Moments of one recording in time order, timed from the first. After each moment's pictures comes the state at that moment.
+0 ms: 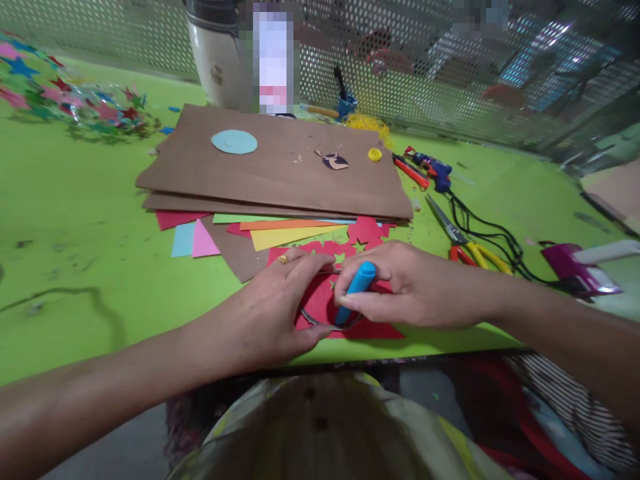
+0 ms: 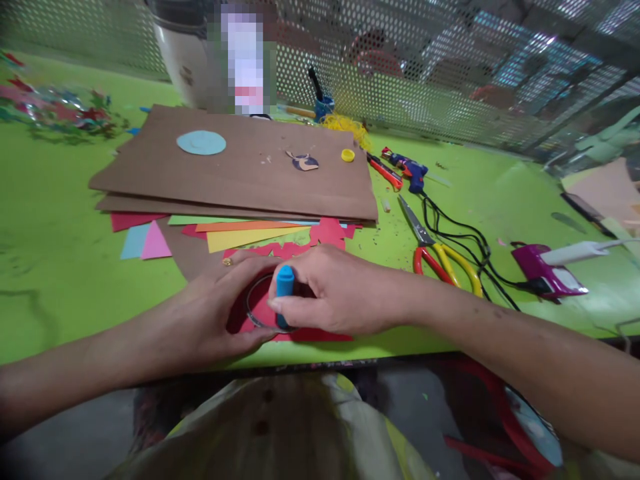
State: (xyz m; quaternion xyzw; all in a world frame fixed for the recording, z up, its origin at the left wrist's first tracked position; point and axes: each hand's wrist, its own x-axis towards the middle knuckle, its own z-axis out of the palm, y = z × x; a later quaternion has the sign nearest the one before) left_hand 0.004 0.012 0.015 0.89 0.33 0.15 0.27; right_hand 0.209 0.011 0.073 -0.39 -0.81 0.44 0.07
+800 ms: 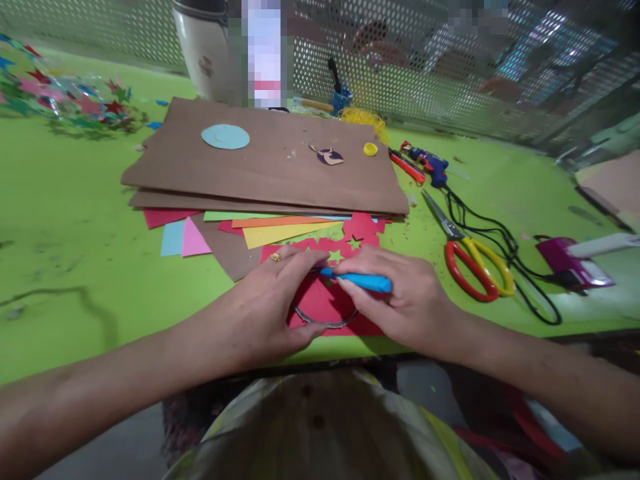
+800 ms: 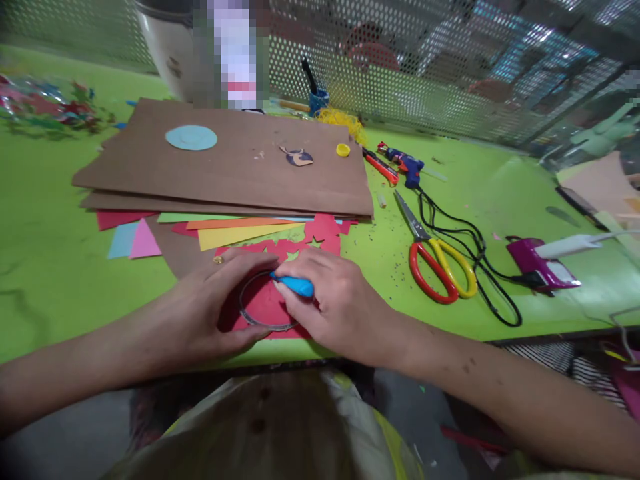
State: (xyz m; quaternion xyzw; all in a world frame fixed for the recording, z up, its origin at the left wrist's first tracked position) left_hand 0.002 0.012 0.008 0.89 0.35 0.14 0.27; right_hand 0.213 -0.019 0.026 -0.41 -0.83 0.18 0.34
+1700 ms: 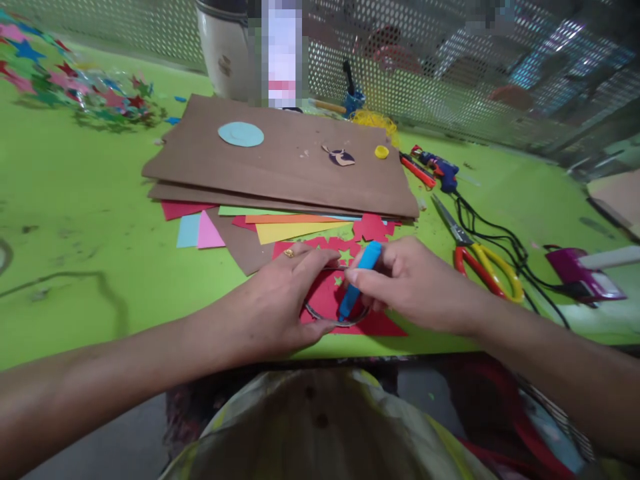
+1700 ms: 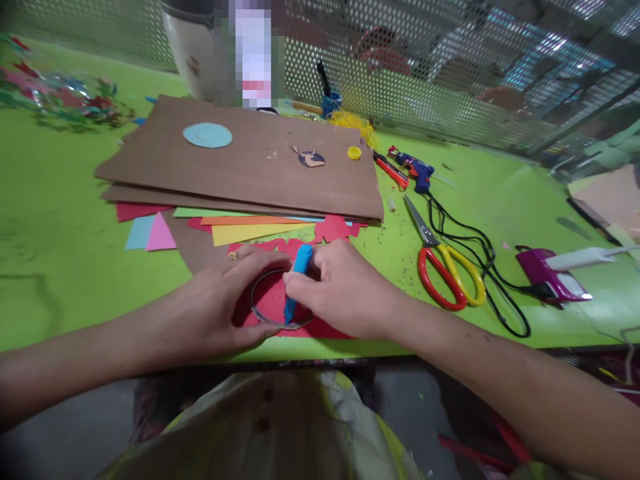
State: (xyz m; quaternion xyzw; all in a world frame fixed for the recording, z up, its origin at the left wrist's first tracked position) left_hand 0.004 0.013 0.014 0.89 0.32 0.15 0.27; right_hand 0.198 -0.003 0.055 -0.58 -0.66 0.46 0.15
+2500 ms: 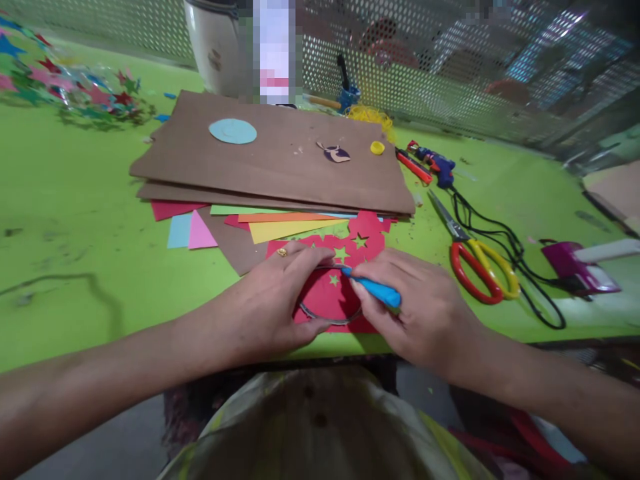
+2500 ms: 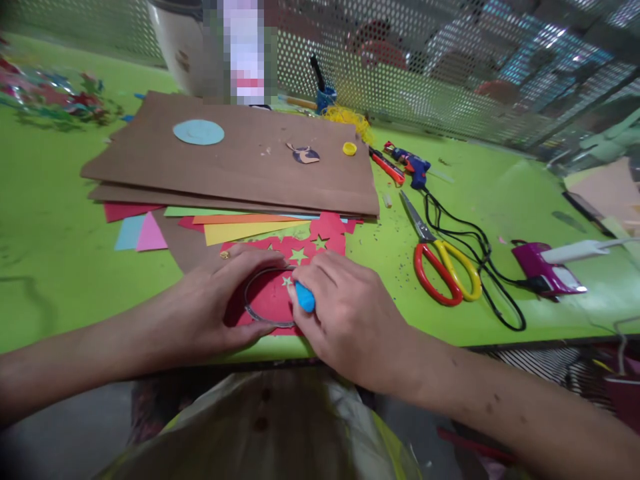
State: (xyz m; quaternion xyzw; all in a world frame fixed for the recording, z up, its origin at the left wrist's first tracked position) left_hand 0.002 0.012 0.009 0.89 0.34 0.14 0.25; right_hand 0.211 -0.034 0.032 -0.43 -0.87 0.03 0.25
